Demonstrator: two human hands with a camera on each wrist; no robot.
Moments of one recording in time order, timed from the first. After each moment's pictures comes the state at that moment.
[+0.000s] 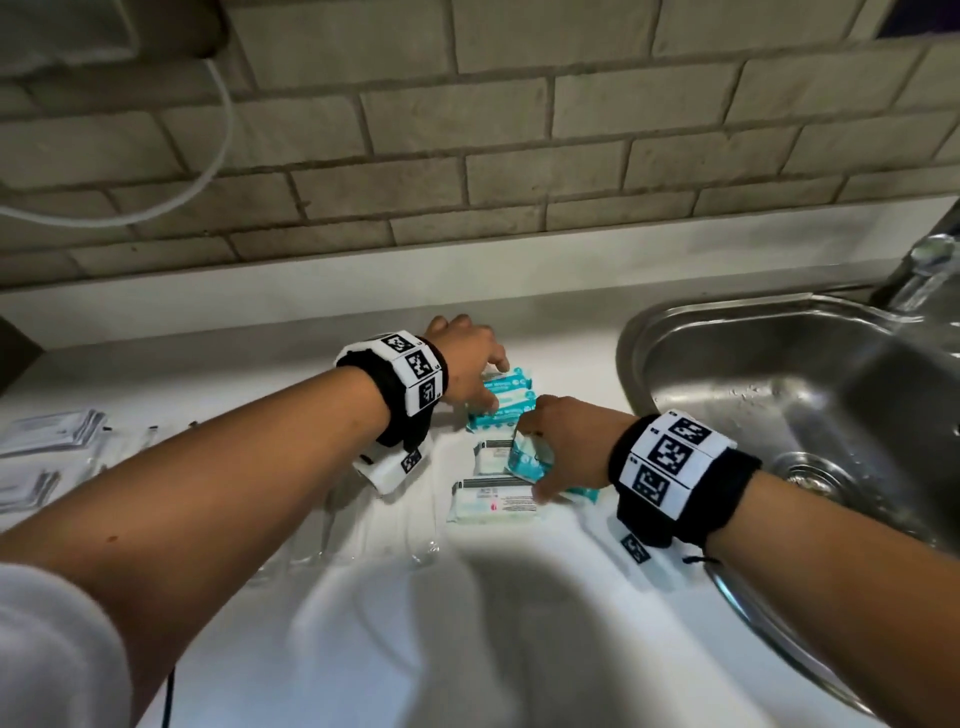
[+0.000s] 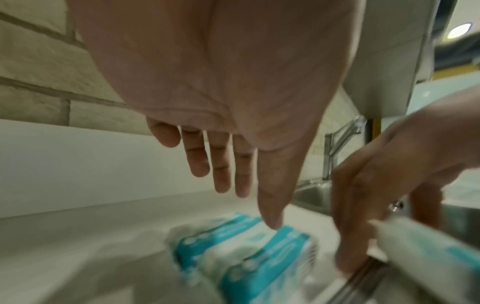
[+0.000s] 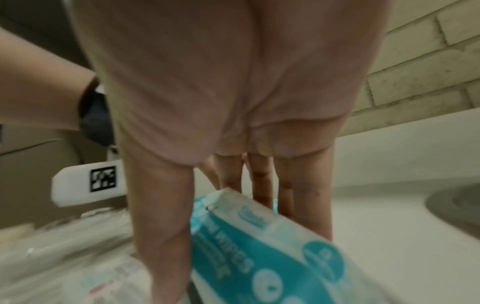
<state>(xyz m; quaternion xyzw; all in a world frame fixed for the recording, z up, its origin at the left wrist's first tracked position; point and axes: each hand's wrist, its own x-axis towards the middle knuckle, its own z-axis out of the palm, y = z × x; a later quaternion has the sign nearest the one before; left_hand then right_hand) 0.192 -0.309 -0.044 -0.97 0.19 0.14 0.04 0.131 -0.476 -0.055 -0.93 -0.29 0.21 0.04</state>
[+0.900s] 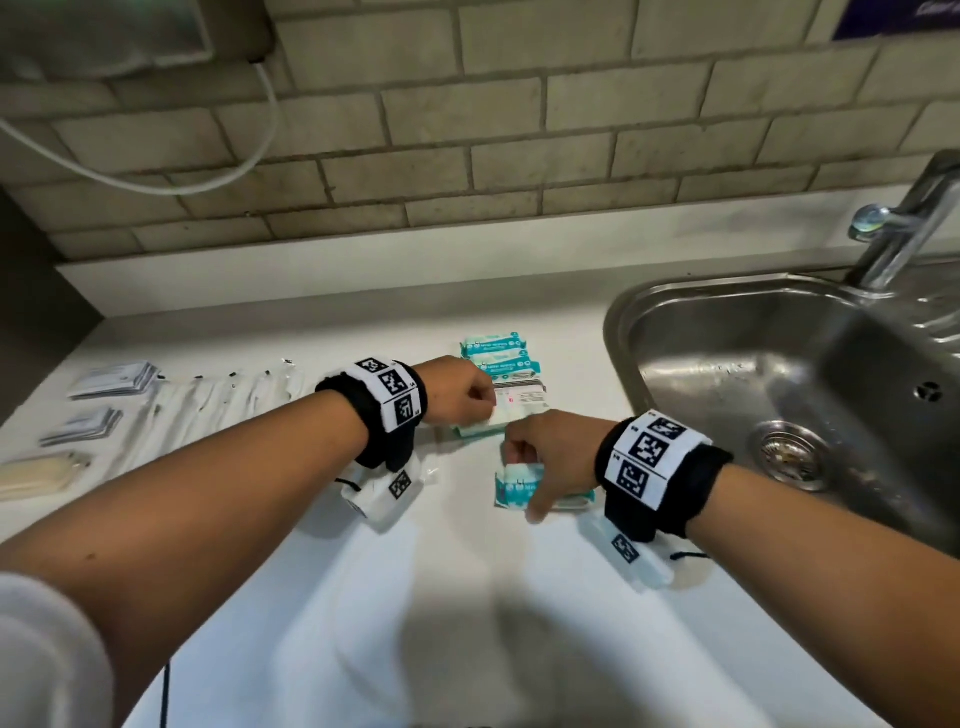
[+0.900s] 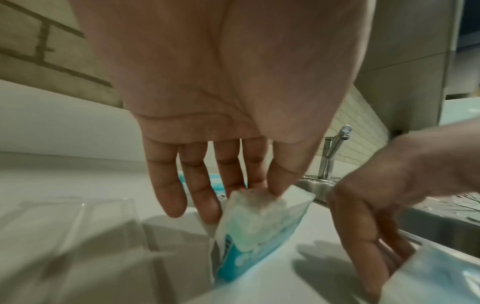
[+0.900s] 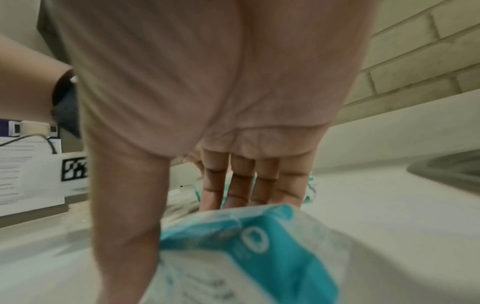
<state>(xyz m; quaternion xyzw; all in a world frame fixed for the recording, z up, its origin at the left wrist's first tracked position) 0.089 -0.311 -0.054 -0.96 0.16 0.19 -0.10 0.059 -0.488 -0.070 -0.91 -0.31 0.27 0.12</state>
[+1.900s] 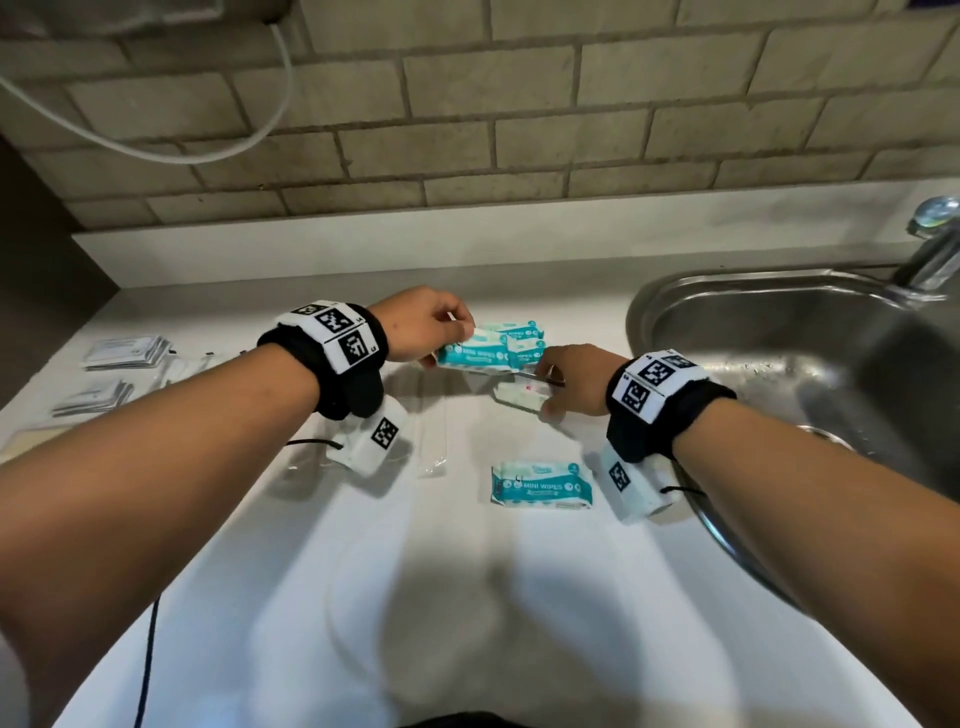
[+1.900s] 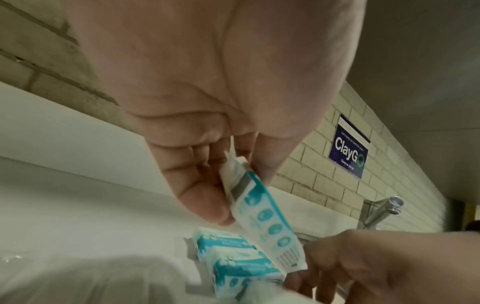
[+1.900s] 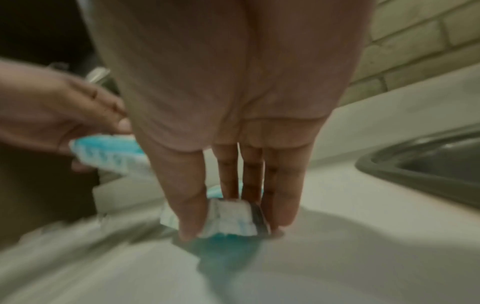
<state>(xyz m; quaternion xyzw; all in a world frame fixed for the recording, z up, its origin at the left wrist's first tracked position) 0.111 -0.272 -0.027 -0.94 0.02 0.13 -0.31 0.134 -0.486 -0.075 -0.95 -0.23 0.19 0.10</state>
